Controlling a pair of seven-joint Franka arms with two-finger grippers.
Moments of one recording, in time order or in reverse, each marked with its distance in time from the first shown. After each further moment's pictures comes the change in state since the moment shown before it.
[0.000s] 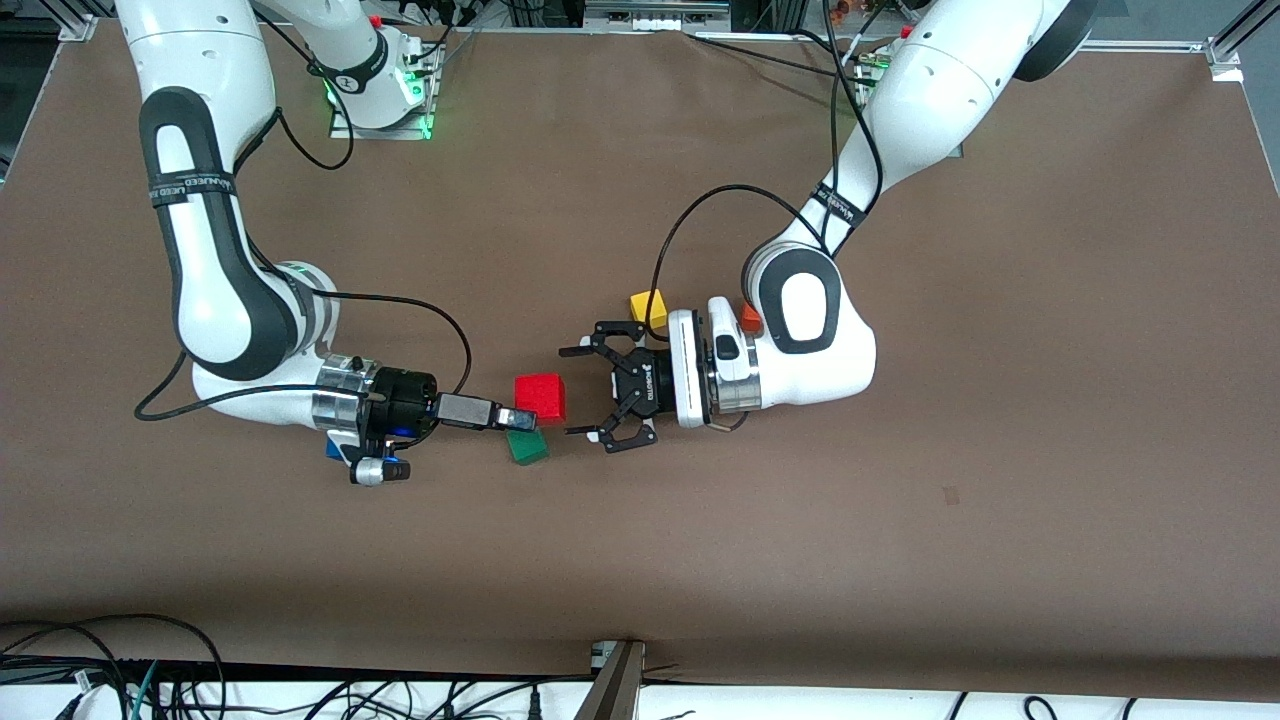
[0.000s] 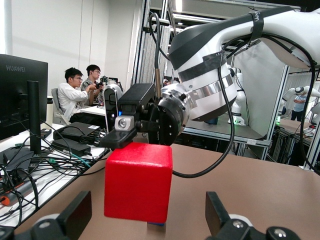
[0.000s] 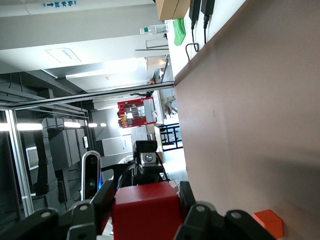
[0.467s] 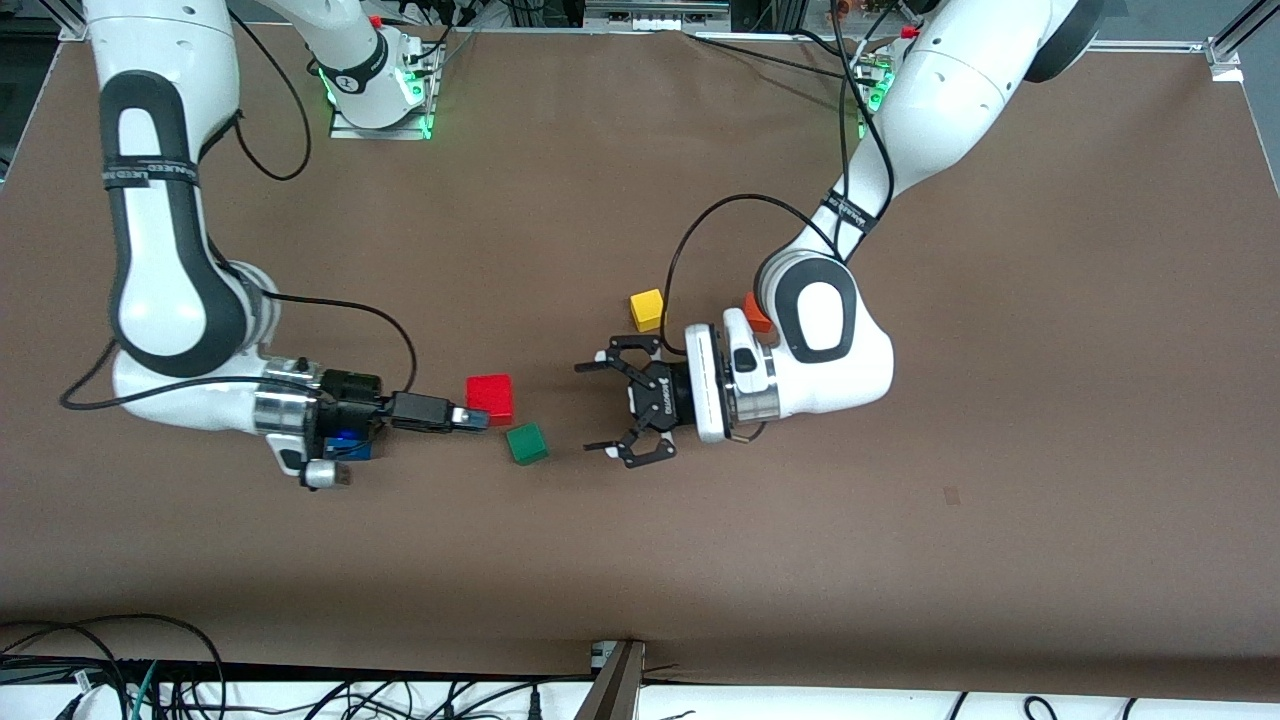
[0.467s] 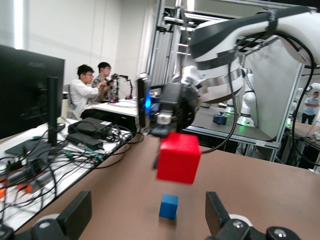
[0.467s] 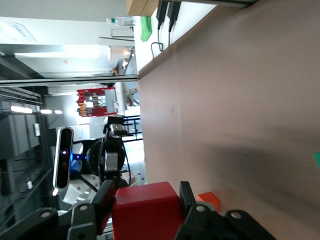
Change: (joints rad) left arm 0.034 -0.001 0.022 -0.006 0.000 0.001 -0.039; right arm -0.004 -0.031 -0.143 0.014 -0.228 -0.100 0.015
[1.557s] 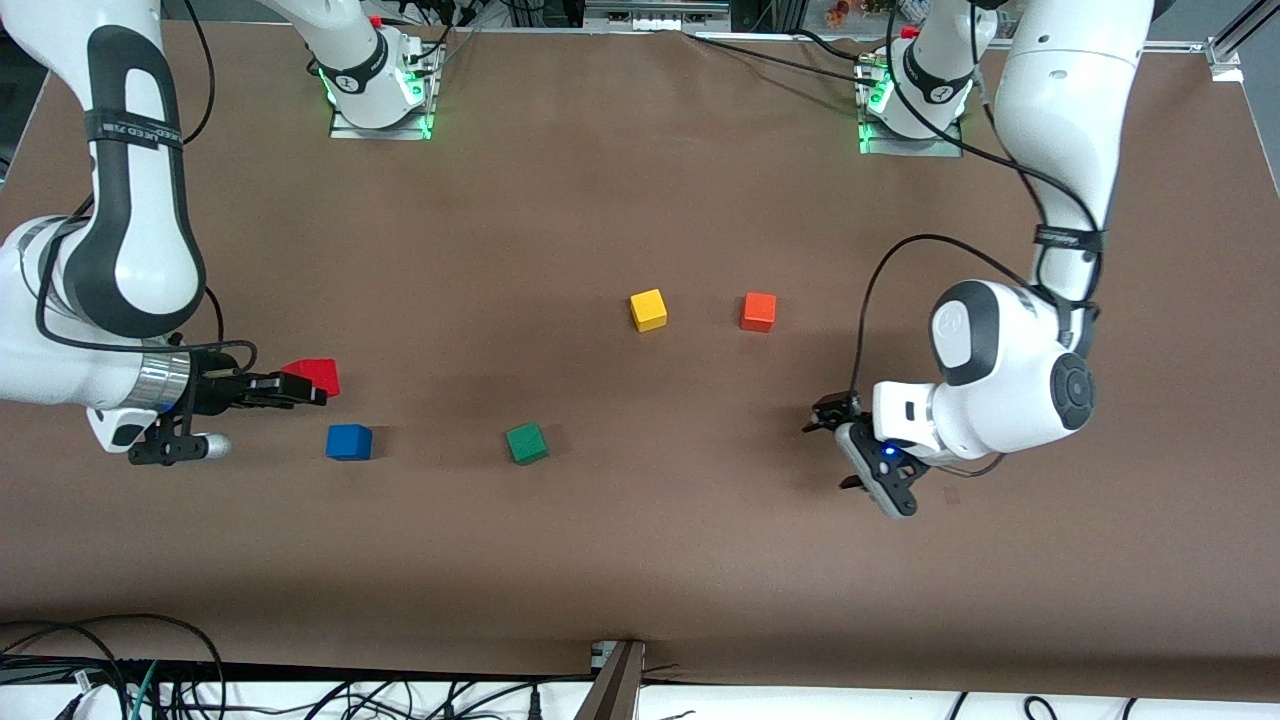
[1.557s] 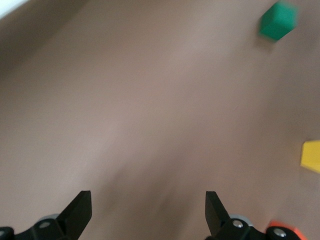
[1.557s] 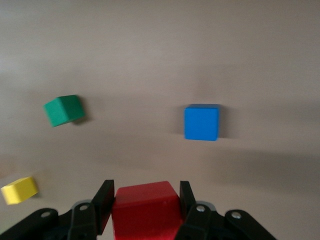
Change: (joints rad) left arm 0.102 -0.169 0.278 -0.184 1.213 -0.172 -1.080; right arm 0.001 -0.102 -0.156 -0.051 -0.924 0.051 0.163
